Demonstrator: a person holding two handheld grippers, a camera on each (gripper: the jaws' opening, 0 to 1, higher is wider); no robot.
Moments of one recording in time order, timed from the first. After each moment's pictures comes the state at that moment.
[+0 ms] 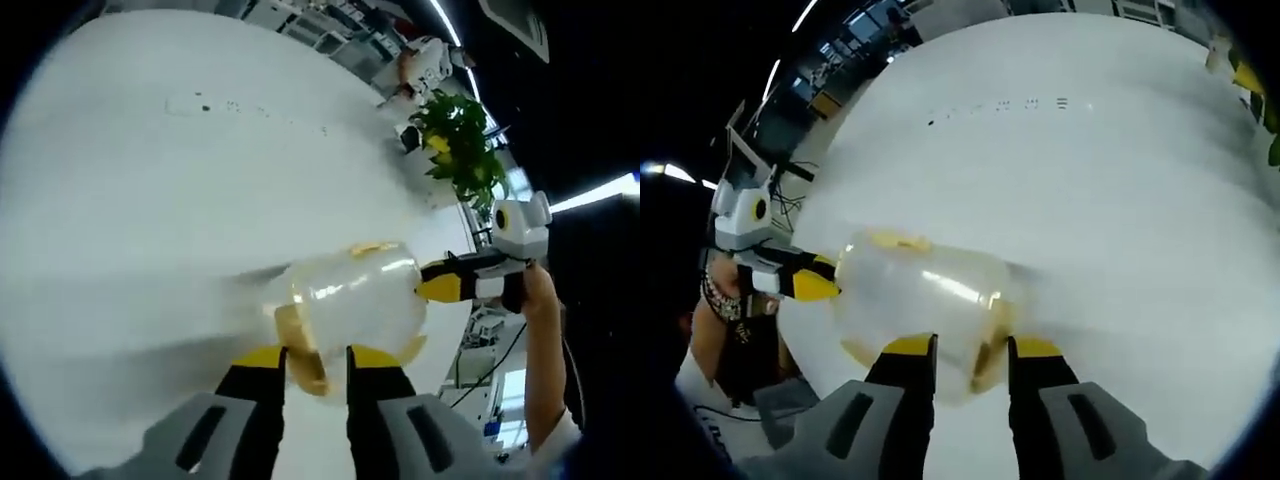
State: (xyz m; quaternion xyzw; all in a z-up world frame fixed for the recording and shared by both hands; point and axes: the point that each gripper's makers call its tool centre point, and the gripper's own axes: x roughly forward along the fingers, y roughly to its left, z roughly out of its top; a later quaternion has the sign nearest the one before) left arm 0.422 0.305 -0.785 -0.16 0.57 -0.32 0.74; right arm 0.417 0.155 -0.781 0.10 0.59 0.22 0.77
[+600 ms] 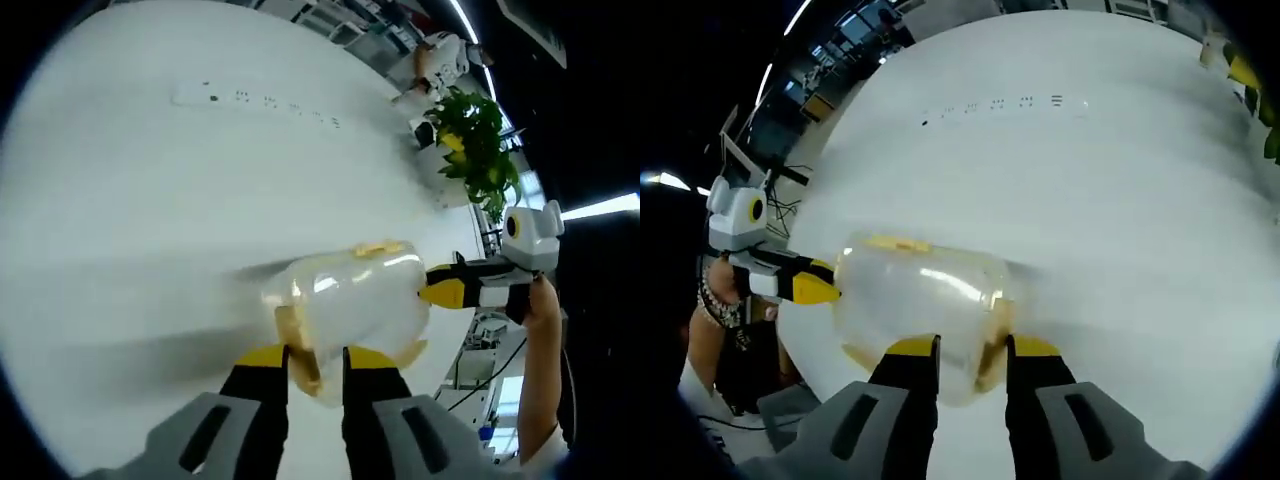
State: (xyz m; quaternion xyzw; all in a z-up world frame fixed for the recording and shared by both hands) left arm 0.424 0.305 -0.787 -0.16 0.60 -0.30 0.73; right arm 0.420 0.154 -0.782 0.11 0.59 0.21 0.77
